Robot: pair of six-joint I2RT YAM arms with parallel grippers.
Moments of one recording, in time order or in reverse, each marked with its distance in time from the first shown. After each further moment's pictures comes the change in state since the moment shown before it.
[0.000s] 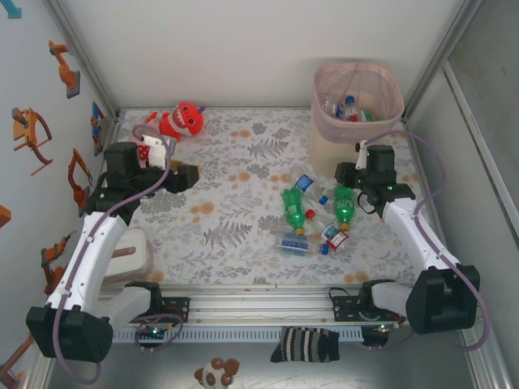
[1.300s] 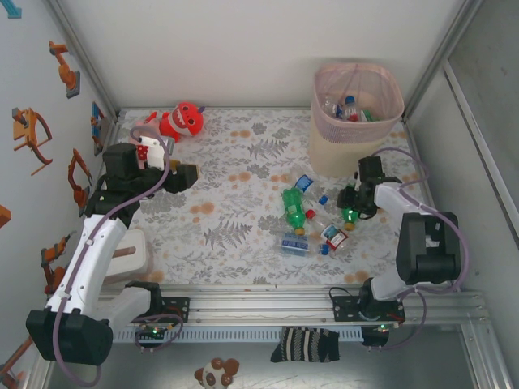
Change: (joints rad) left arm 0.002 -0.013 -0.011 0.020 -0.026 -0.016; right arm -0.084 0.317 -0.014 -0.172 0.064 0.016
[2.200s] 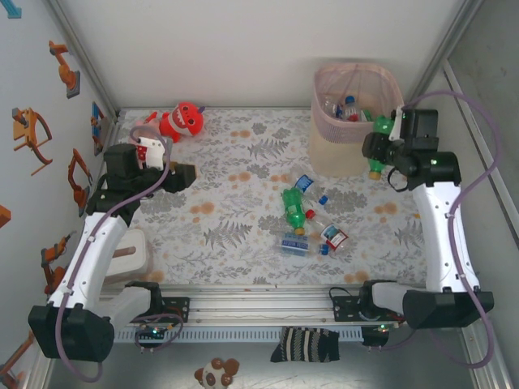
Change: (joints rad) left arm 0.021 0.021 -0.015 0.005 -0.026 0.000; right arm 0.000 -0.274 0.673 -0.417 0.057 -0.055
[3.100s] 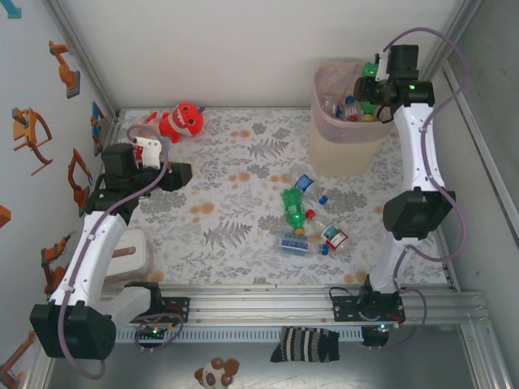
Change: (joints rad) left arm 0.033 0.010 -0.001 0.000 -0.023 0.003; right arm -0.025 0.703 0.698 0.020 -0.047 -0.131
